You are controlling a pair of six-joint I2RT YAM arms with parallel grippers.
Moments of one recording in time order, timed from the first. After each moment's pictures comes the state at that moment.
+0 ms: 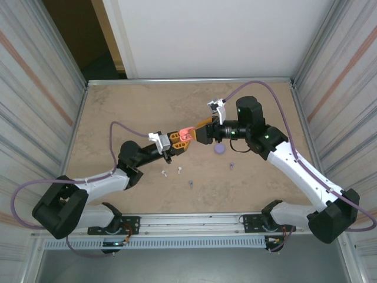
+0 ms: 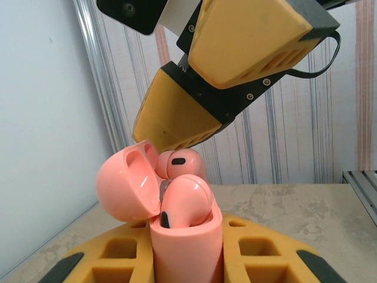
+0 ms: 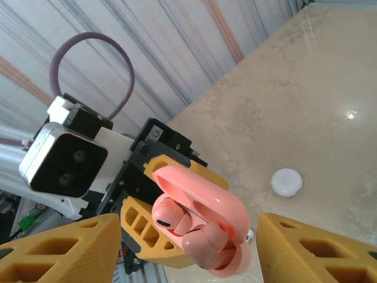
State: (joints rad) left arm -0.64 1.27 0.44 1.09 0.59 0.06; right arm 0.58 1.19 1.12 -0.32 -0.69 0.32
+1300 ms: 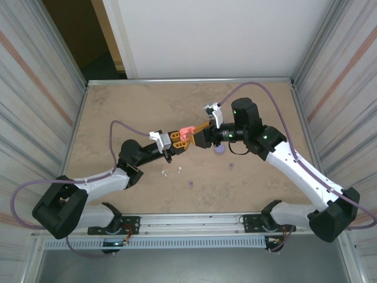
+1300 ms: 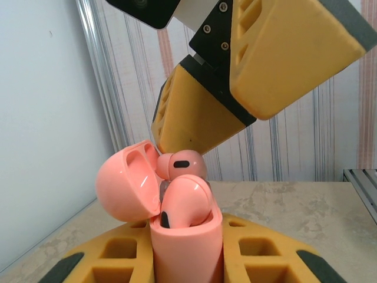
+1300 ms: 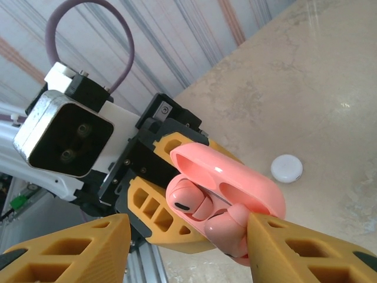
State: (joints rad) left arm -0.64 1.27 0.45 1.06 0.59 0.06; right arm 0.63 1.20 1.15 -0.41 -0.66 0.25
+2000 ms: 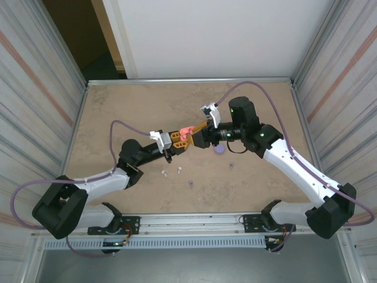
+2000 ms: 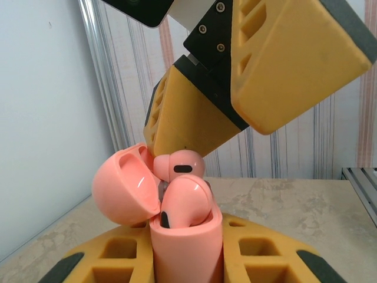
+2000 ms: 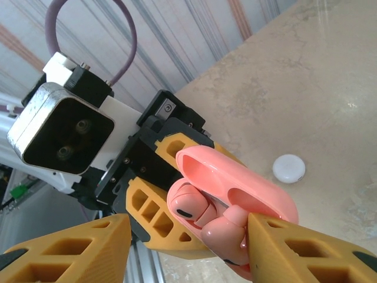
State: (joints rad) left arm -0.64 1.27 0.45 1.04 0.59 0.05; right arm 0.63 1.23 1.16 -0.41 -0.69 0.20
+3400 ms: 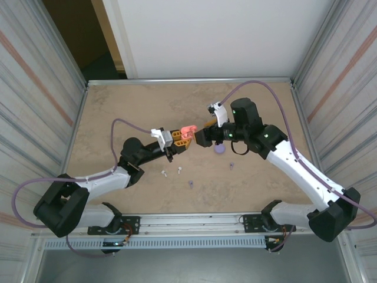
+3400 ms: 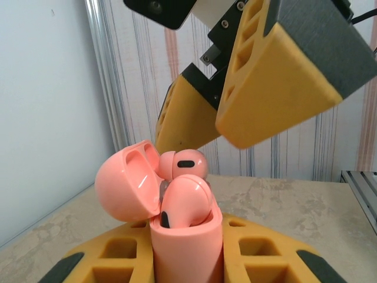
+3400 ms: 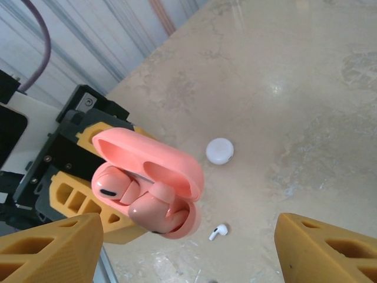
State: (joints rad) left arm -0.64 1.29 0.47 1.02 0.58 0.02; right arm 0.63 1.20 1.18 -0.53 -0.43 0.20
